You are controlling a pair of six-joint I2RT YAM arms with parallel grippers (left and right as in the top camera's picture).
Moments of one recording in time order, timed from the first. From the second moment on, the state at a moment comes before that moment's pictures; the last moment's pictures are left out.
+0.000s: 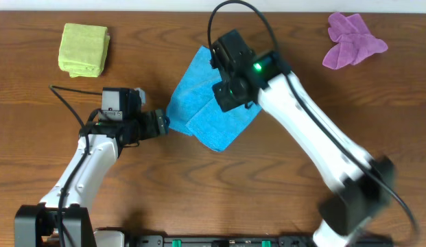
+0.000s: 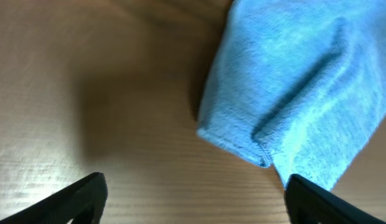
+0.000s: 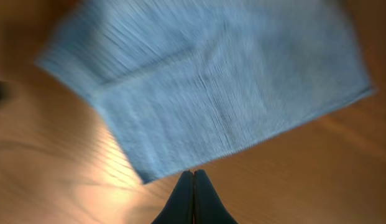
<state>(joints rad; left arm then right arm) -0.06 1.45 0.80 -0.44 0.32 -0.33 0.61 1.82 1.76 -1.12 0.04 0.17</state>
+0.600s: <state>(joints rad) -0.27 1.46 0.80 -0.25 0.00 -0.24 0.70 1.52 1.19 -0.82 0.11 0.35</state>
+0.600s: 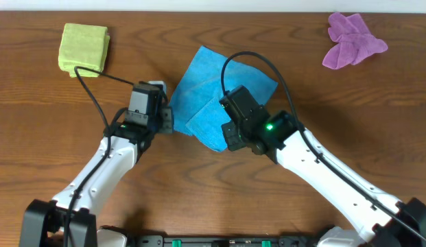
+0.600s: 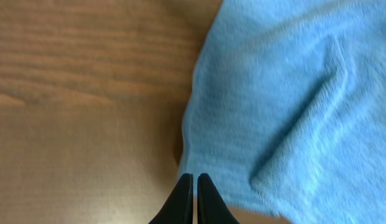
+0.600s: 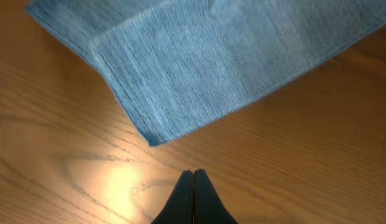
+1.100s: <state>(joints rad) -0.27 1.63 0.80 -0.19 -0.01 -0.24 0.70 1.51 1.19 -0.81 0.11 0.38</state>
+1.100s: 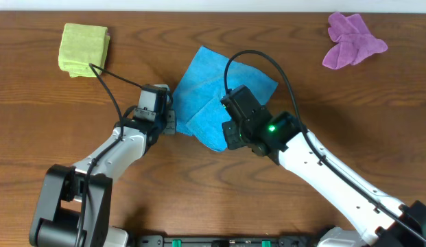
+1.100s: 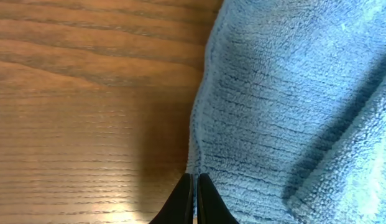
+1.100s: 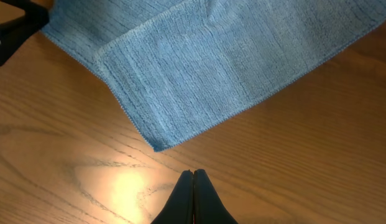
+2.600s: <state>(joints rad) -0.31 1.71 0.88 -0.57 -0.07 -0.54 0.53 1.51 1.19 -0.83 0.14 0.29</state>
